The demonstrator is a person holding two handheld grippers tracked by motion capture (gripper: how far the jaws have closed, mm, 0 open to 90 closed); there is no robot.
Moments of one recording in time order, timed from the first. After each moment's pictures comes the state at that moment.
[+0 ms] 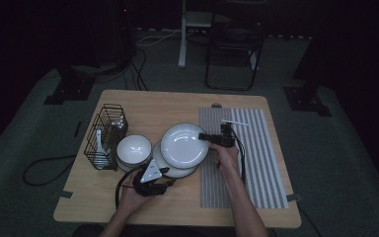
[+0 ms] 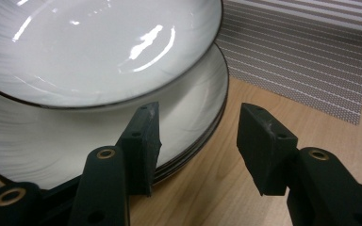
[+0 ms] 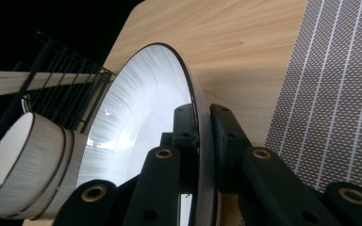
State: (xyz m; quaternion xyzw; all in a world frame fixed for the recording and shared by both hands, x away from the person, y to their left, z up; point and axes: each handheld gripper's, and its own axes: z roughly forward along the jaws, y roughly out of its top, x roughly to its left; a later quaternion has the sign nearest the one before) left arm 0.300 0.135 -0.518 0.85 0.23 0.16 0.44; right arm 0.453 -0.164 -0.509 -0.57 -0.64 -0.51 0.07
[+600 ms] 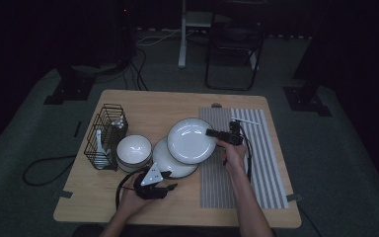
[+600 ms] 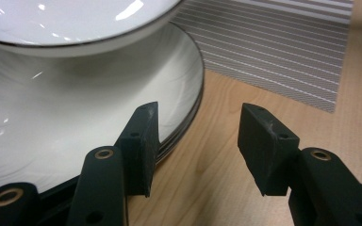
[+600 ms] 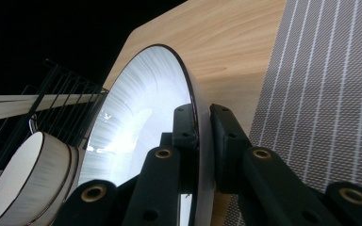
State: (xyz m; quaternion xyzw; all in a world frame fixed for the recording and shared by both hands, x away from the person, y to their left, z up) left arm 0.295 0.132 -0.521 0.86 0.20 0.14 0.44; right arm 0.451 -0.189 -0.494 -0.58 -0.62 -0.53 0.05
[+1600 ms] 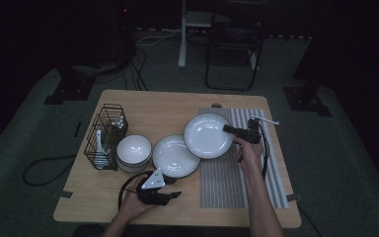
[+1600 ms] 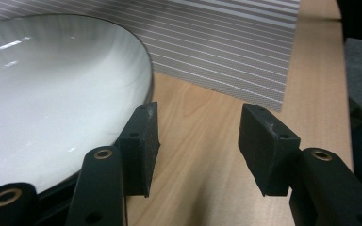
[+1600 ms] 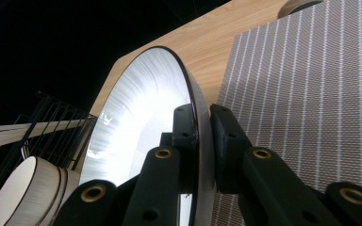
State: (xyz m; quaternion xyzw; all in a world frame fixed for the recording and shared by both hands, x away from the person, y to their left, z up) left arm 0.285 0.125 -0.521 0.87 0.16 0.09 0.46; right arm 0.447 -0.242 -0.480 -0.60 -0.59 -0.54 0.02
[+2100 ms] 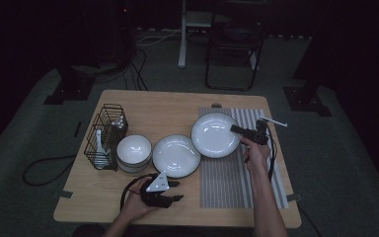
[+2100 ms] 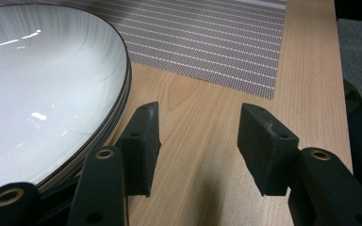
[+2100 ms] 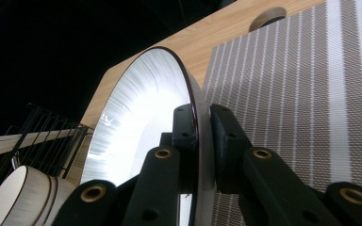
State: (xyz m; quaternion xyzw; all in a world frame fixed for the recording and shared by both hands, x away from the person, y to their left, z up) left arm 0.284 0.116 -0.530 0.88 0.14 0.08 0.44; right arm 0.442 -0.265 -0.479 -0.62 -0.58 -0.54 0.00
